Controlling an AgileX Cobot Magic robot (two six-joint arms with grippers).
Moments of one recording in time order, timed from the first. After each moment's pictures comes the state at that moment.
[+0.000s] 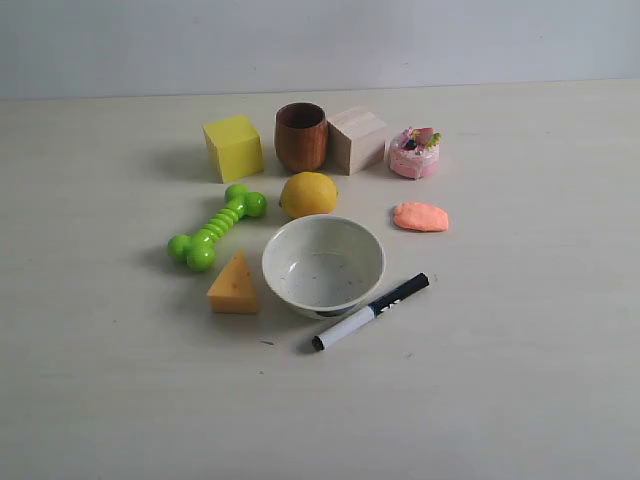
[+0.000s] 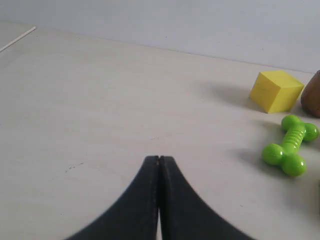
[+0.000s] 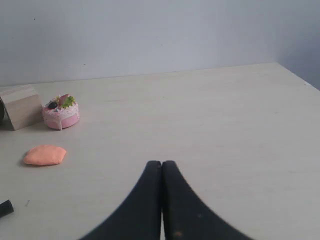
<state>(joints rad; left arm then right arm) 0.06 0.01 0.00 -0.05 0.37 -0.07 -0.10 0.01 0.00 0.08 0.33 -0.05</state>
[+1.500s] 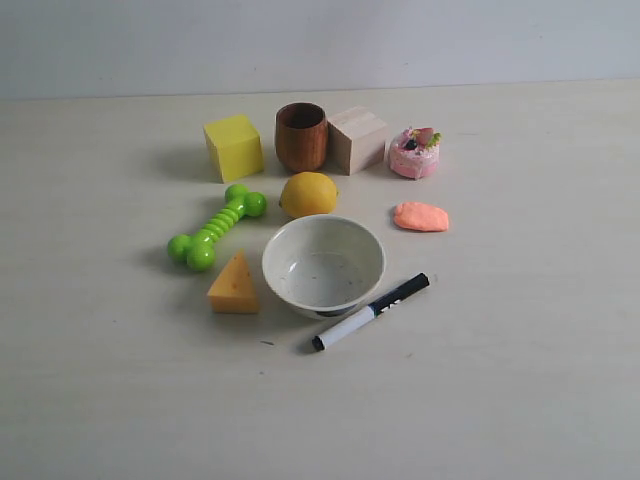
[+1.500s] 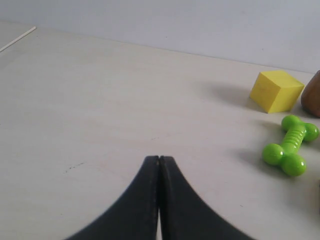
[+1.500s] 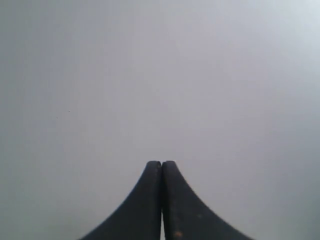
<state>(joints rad) 0.06 0.01 0.00 -0.05 0.37 -0.07 -0.10 0.00 -0.01 0.08 -0.40 0.10</state>
